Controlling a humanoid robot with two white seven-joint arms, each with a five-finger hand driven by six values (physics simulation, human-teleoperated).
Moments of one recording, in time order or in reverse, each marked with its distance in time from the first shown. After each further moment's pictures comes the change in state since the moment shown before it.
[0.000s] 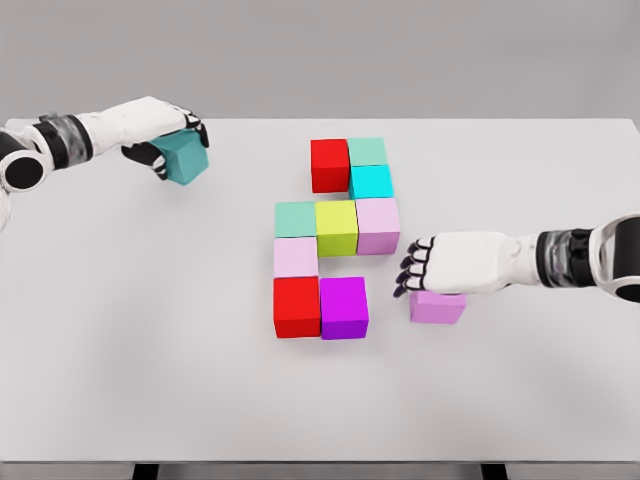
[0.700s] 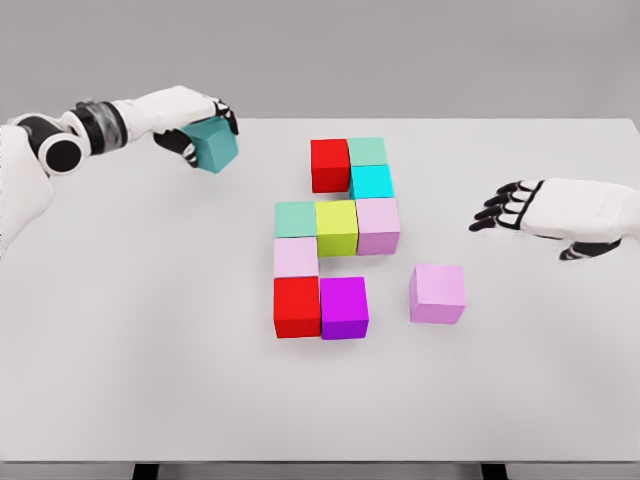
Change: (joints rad) left arm -0.060 -0.132 0.007 0.138 -0.012 0.000 -0.013; right arm 0.101 -0.200 -0.273 0.076 -0.271 0.001 0.000
